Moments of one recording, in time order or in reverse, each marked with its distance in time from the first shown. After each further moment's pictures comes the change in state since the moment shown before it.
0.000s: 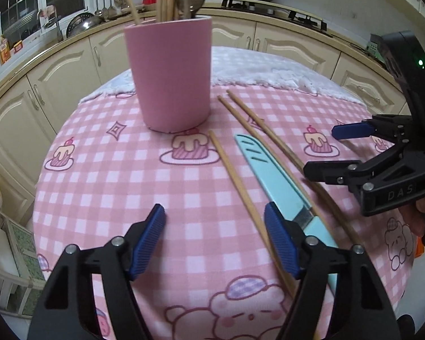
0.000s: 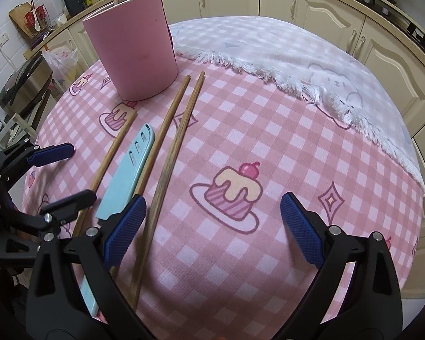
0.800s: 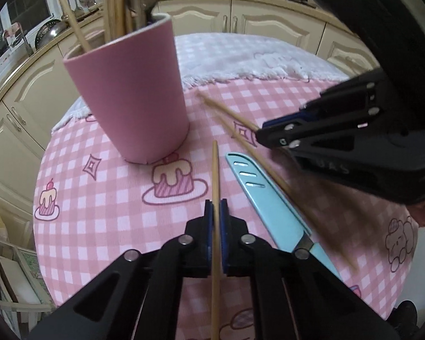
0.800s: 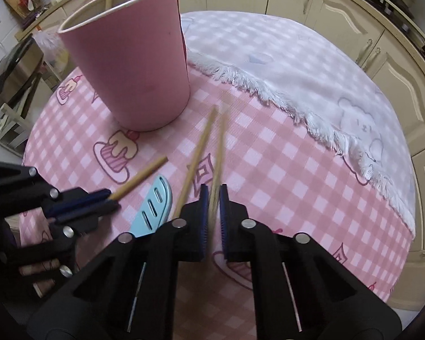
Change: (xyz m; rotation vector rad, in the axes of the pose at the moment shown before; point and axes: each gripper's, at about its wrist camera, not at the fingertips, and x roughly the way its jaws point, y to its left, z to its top) left arm 0.019 -0.006 0.043 0.137 0.113 -0.043; right arm 0.026 0.023 0.059 -0.052 0.105 -0.036
